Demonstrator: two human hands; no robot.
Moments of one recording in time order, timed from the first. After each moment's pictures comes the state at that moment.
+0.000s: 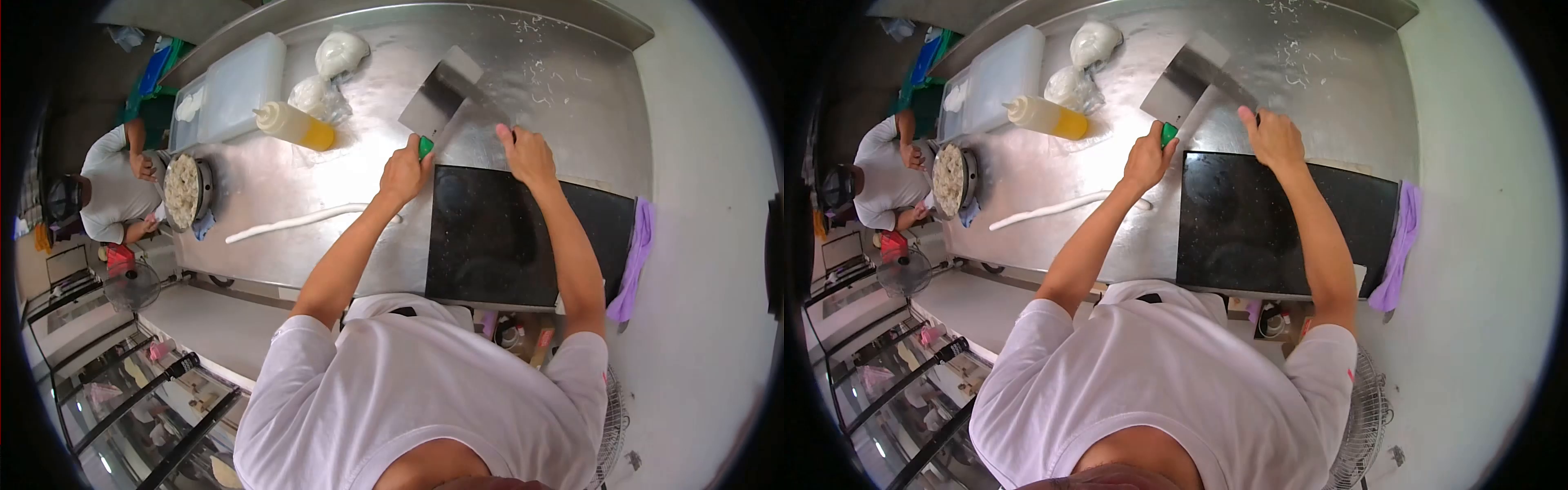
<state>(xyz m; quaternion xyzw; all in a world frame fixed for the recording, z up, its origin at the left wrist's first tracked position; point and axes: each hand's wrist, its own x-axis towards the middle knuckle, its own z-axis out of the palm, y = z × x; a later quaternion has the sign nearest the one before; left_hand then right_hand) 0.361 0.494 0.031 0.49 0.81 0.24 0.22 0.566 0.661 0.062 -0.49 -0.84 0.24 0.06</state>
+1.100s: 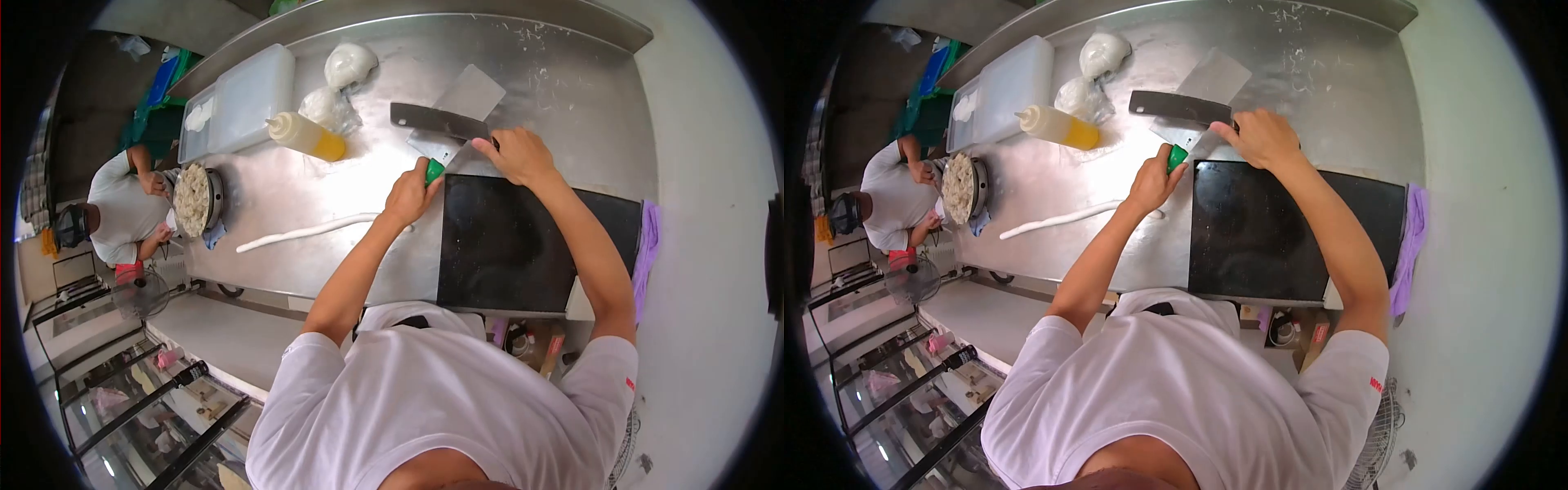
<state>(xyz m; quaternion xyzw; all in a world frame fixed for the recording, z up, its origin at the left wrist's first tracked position) 0.358 0.465 0.036 0.53 0.76 0.25 0.26 0.532 0.665 0.101 -0.38 -0.89 0.24 0.00</state>
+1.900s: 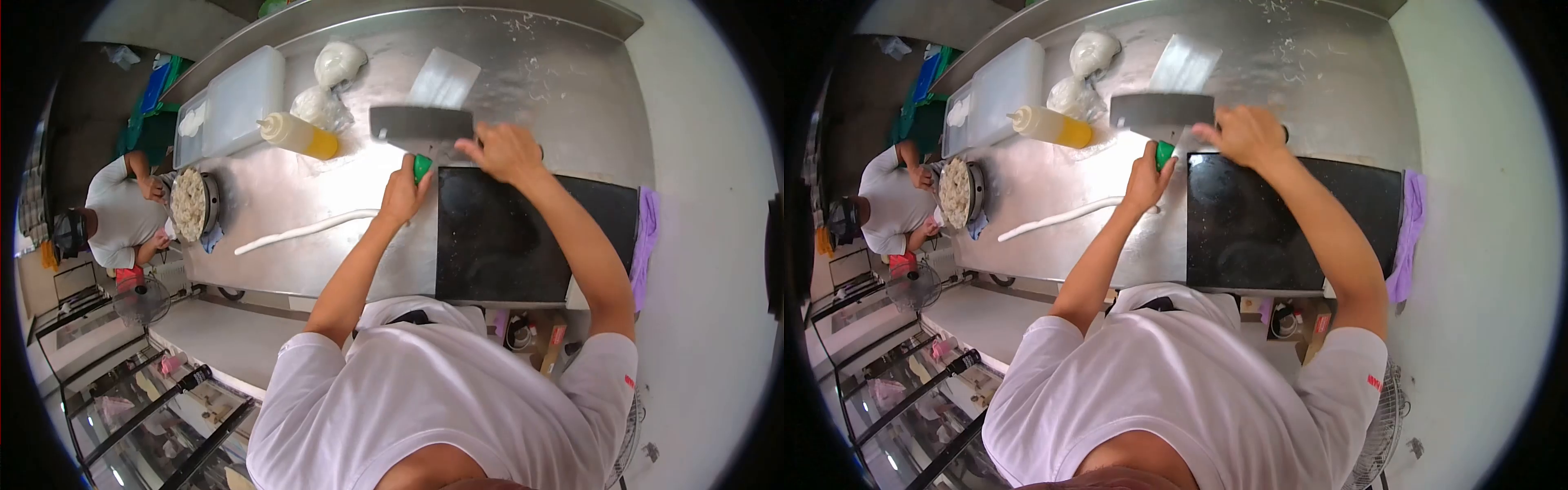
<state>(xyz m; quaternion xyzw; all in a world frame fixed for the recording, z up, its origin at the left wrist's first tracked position) 0.365 0.459 0.028 0.52 0.75 0.34 0.21 0.536 0.657 0.114 -0.37 -0.91 0.17 0.06</state>
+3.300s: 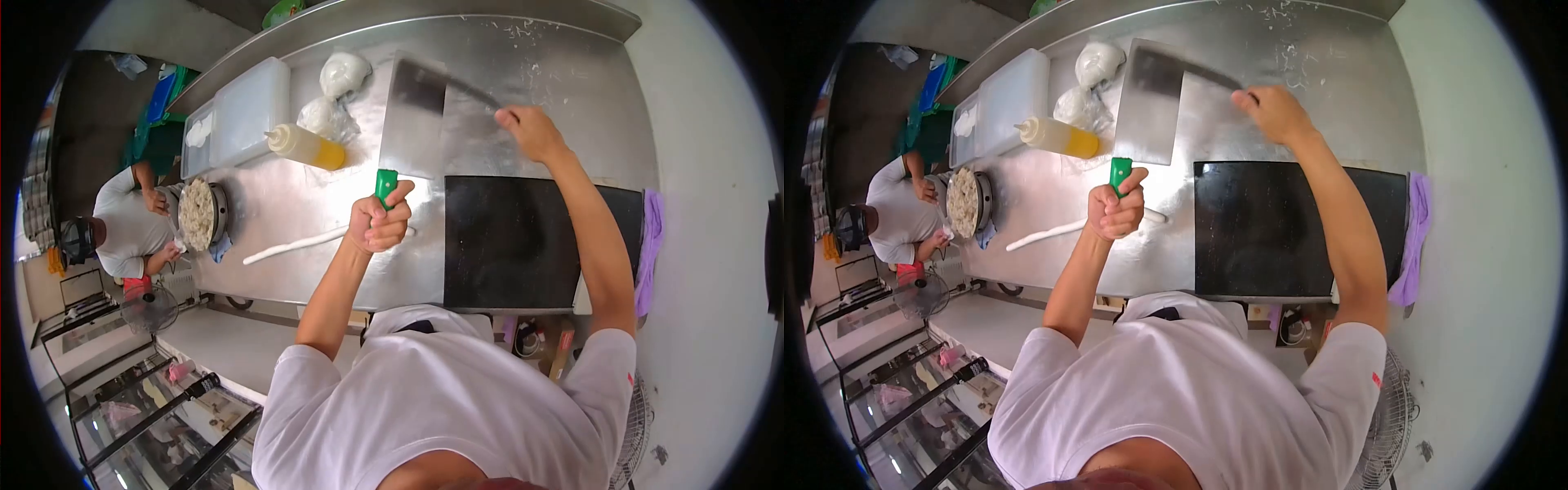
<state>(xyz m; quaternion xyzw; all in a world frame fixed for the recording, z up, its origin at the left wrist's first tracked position) 0.325 0.424 0.096 -0.05 -0.09 0.52 0.85 0.554 0.697 0.106 -0.27 -0.90 0.32 0.10</state>
